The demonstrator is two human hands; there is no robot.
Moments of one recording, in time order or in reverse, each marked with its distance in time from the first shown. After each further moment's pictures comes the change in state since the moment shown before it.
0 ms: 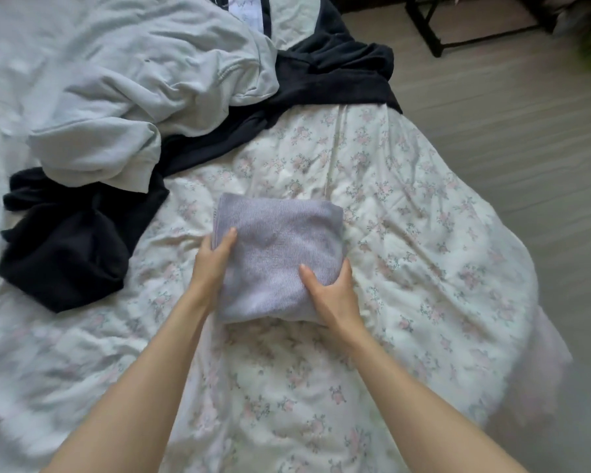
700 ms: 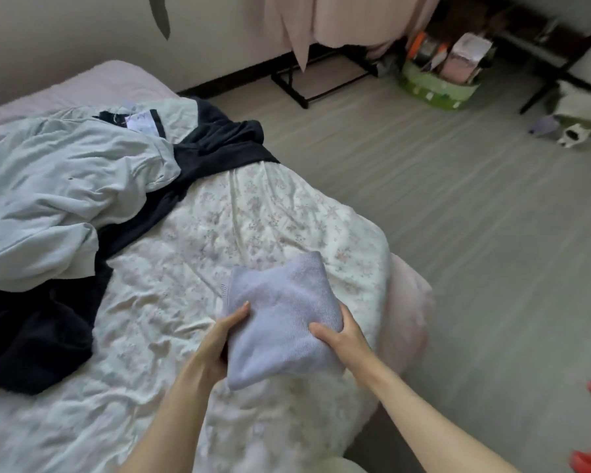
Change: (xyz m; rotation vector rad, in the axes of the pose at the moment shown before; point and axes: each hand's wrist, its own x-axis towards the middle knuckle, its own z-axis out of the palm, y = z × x) left_hand -0.169 0.046 0.035 -0.169 -0.724 -0.496; right_hand -0.174 0.006 -0.134 0.410 0.084 0.017
